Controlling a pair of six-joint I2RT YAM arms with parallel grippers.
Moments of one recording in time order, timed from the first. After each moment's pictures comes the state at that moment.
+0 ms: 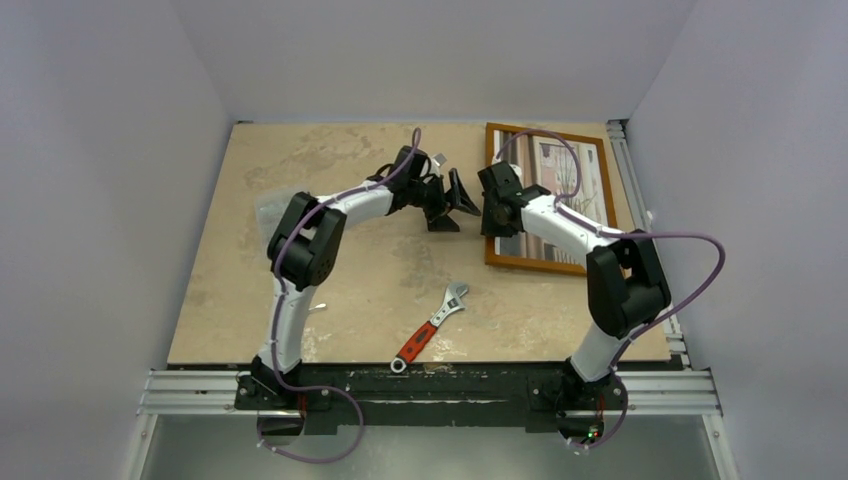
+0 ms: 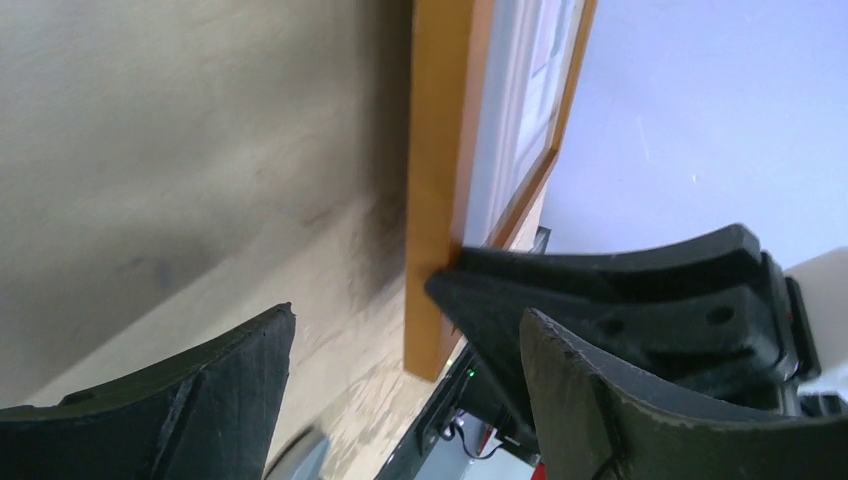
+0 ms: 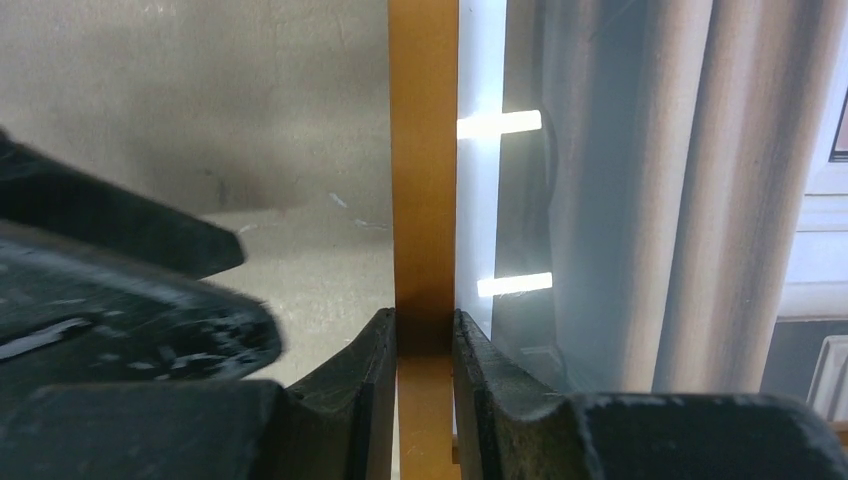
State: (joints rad) left arm -0.52 2.20 1.58 -0.13 0.71 -0.94; right arm 0.46 1.72 1.22 -0.54 0.24 0.51
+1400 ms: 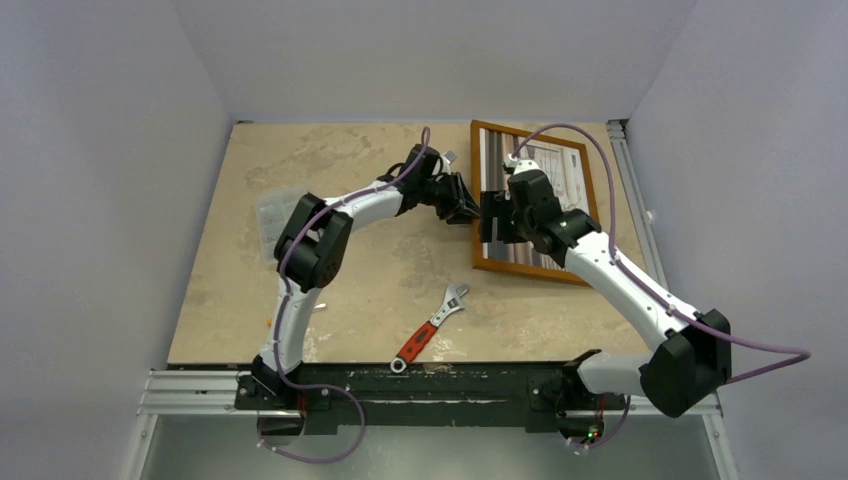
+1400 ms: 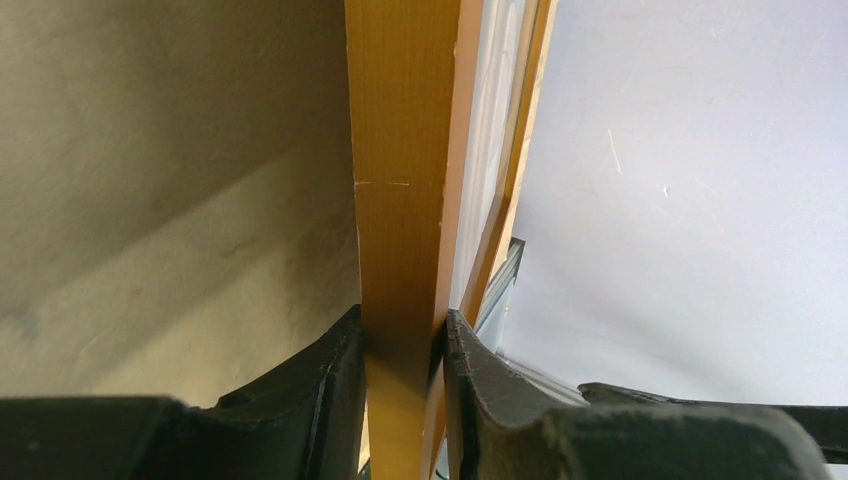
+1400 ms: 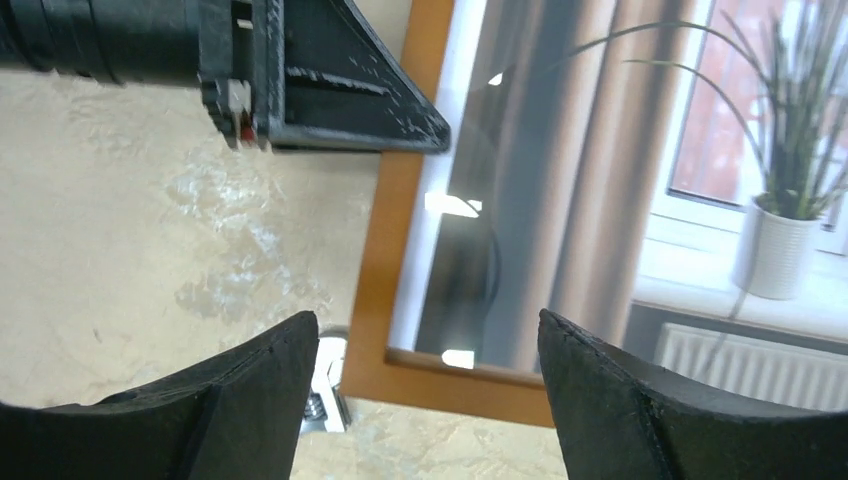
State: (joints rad) left arm -0.59 2.26 1.66 -0.06 0.67 -1.06; right arm 0.50 1.31 1.07 -0.56 0.14 0.38
